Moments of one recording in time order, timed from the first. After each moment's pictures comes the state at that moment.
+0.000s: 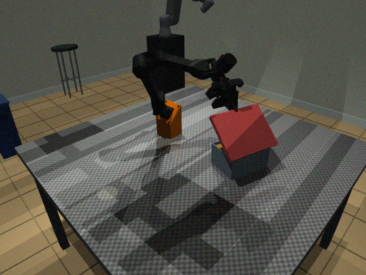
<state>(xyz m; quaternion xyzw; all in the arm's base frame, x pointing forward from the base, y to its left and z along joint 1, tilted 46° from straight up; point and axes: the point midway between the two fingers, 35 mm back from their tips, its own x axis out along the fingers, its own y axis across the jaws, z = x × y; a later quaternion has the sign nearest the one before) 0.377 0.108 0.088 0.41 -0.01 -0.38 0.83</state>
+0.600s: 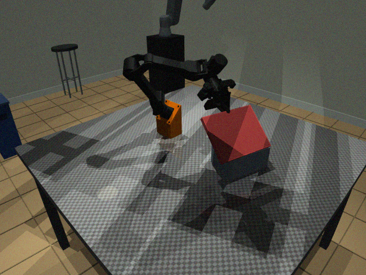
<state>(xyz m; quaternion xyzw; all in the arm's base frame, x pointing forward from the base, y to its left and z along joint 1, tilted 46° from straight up) 0.362 0.085 0.111 0.40 -0.01 -0.38 0.83</state>
